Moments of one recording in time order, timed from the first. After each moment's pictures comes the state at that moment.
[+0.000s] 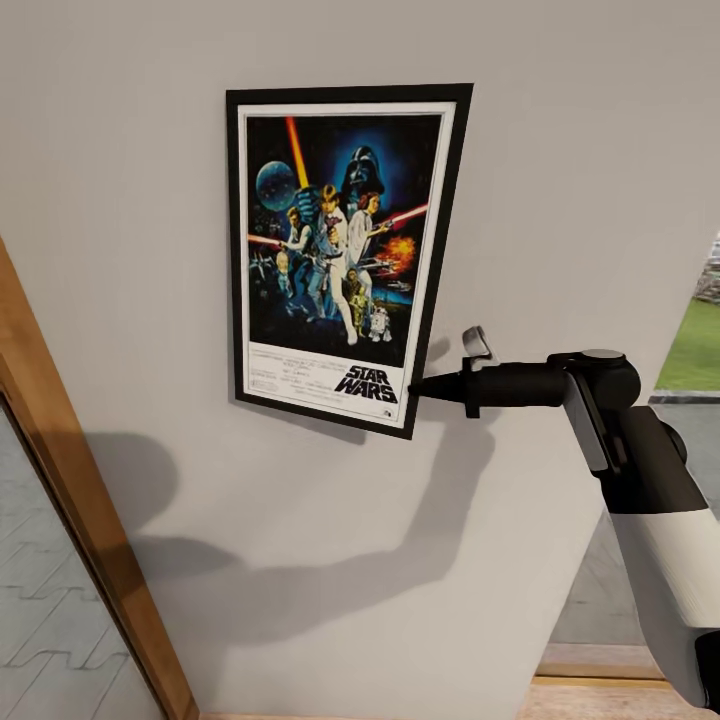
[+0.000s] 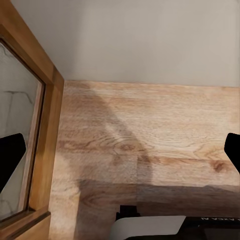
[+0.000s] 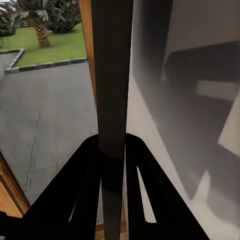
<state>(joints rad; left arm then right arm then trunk) 0.03 0.05 0.10 -0.63 -0.03 -0.11 -0.07 -0.96 -0.24 0.14 -1.43 -0.19 0.86 1.29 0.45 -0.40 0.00</state>
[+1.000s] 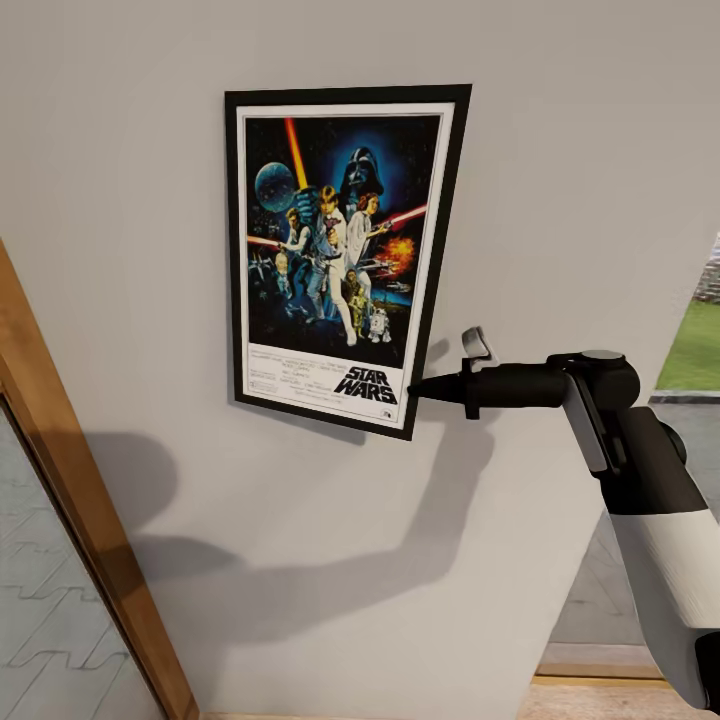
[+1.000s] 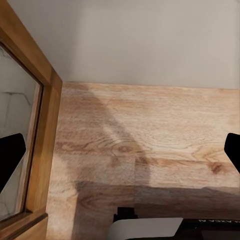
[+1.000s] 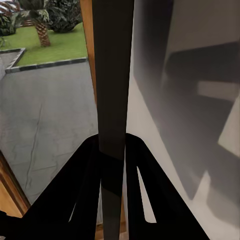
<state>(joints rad) 0.03 0.04 0.10 -0.63 -0.03 -0.11 -0.06 -0.96 -0.24 0.14 -1.43 -0.19 0.85 1.29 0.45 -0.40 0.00</state>
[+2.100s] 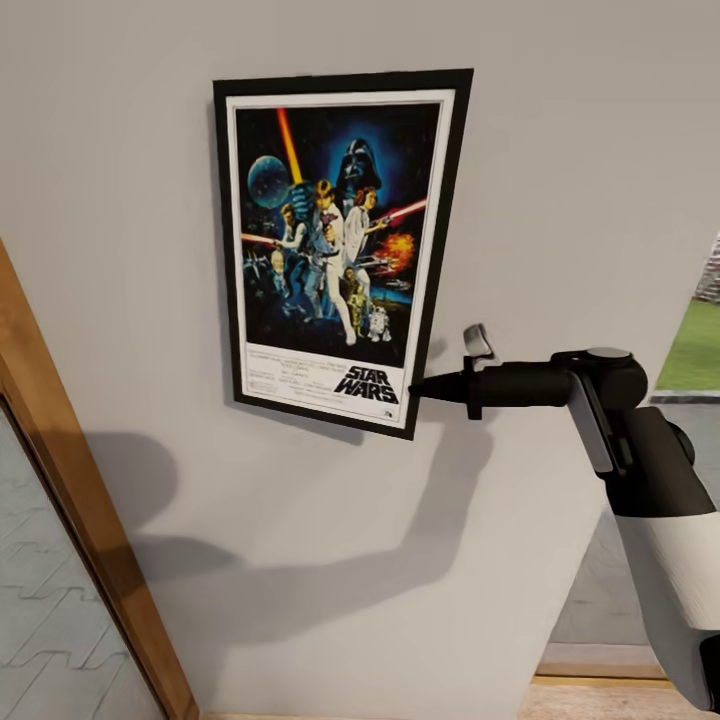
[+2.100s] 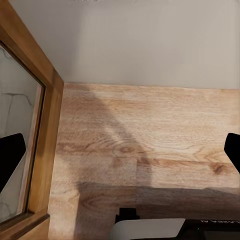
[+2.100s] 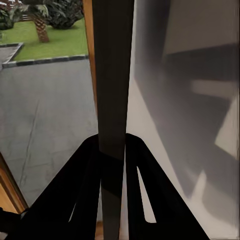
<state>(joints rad) 0.03 0.05 0.10 -0.63 -0.03 -0.12 -0.07 -0.96 -0.25 0.14 -1.47 -0.19 0.86 1.29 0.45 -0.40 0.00</state>
